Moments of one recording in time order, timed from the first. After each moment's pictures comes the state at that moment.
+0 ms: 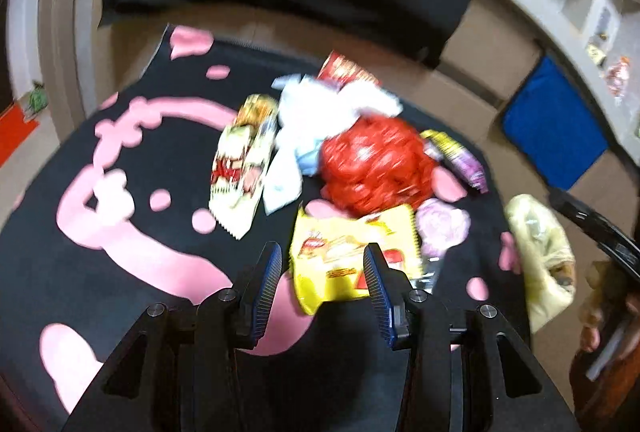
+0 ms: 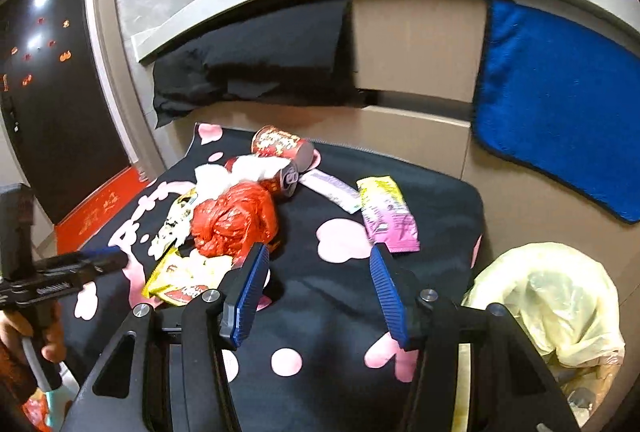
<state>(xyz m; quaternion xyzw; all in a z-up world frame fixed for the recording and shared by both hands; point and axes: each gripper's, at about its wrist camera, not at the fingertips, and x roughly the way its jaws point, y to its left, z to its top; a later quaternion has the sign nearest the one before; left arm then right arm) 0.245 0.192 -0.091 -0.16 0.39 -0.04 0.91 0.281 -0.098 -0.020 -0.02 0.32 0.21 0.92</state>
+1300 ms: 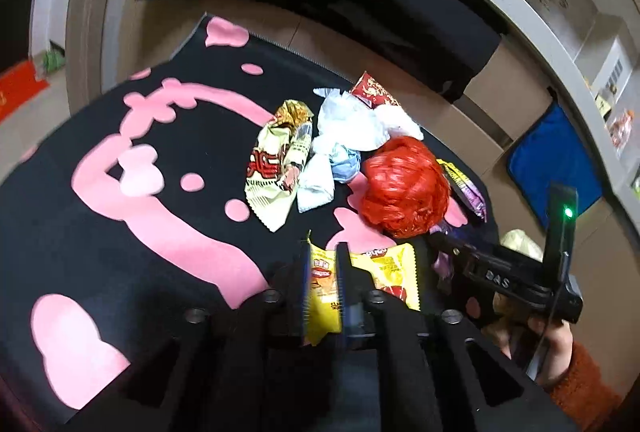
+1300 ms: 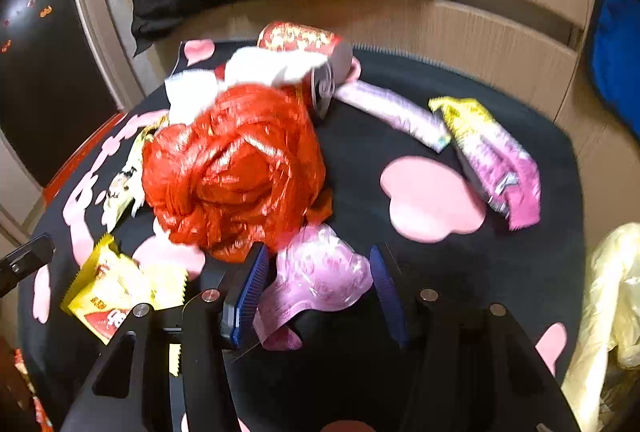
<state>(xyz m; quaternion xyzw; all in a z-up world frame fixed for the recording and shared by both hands) 0.227 0.229 -0.095 -0.24 0.35 -0.04 0.90 0.345 -0.016 -0.108 -0.05 0.42 0.22 0.88</state>
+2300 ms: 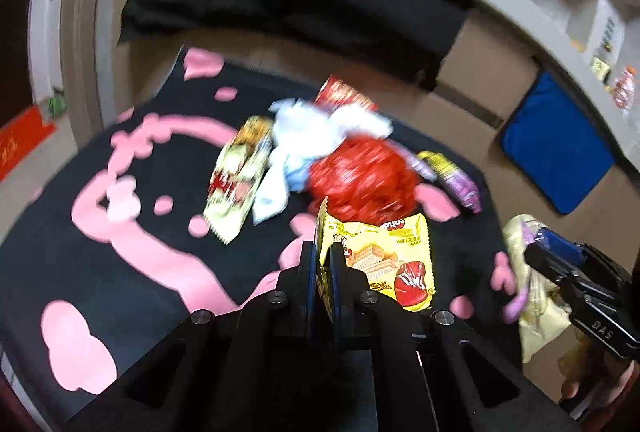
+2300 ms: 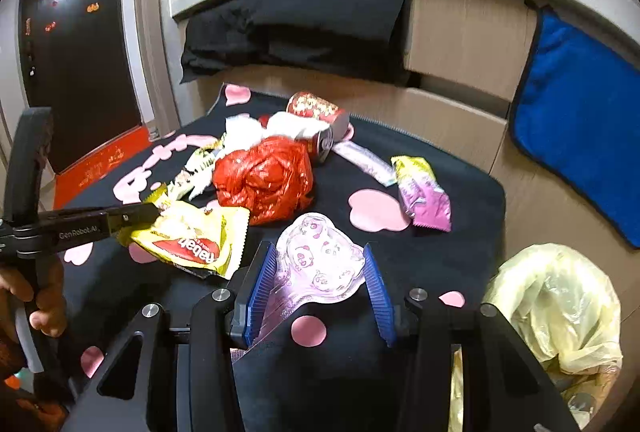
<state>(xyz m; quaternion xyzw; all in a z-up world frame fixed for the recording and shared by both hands) 0.219 0.166 -0.058 -0.16 0.33 -0.02 0.93 0.249 -0.076 -0.036 -0.09 0.31 0.24 0.92</state>
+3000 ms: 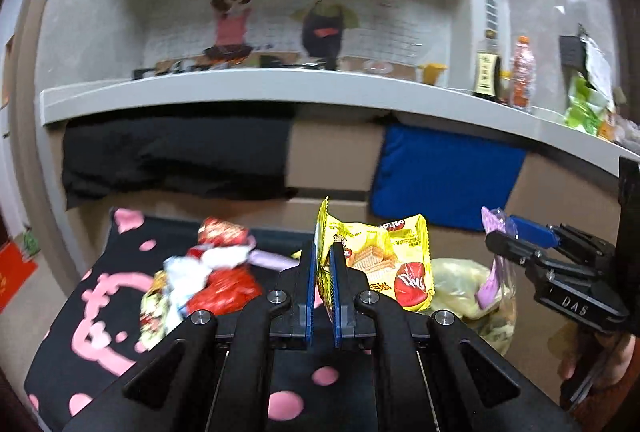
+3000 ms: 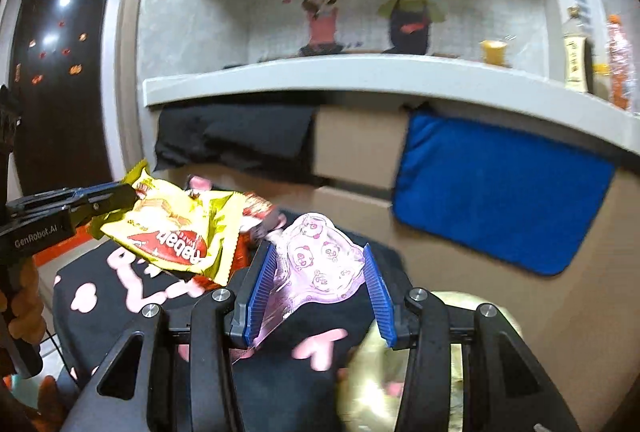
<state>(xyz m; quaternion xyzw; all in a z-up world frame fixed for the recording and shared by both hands) 0.179 0.022 0.081 -0.02 0.18 -0.11 0.98 0.190 -0.197 0.066 -0.04 0.18 0.17 0.97</state>
